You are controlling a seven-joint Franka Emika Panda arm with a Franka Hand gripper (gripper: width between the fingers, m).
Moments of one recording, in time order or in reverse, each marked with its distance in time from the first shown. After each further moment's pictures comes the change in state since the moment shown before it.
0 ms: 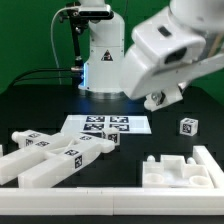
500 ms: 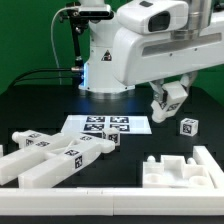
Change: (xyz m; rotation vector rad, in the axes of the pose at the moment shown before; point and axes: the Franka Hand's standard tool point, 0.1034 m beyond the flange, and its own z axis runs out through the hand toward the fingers) arm 0.021 0.008 -0.013 -0.030 0.318 0.060
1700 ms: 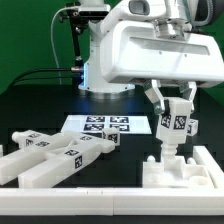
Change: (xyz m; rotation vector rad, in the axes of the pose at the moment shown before) arm 0.048 0.041 -0.007 -0.264 0.685 -0.066
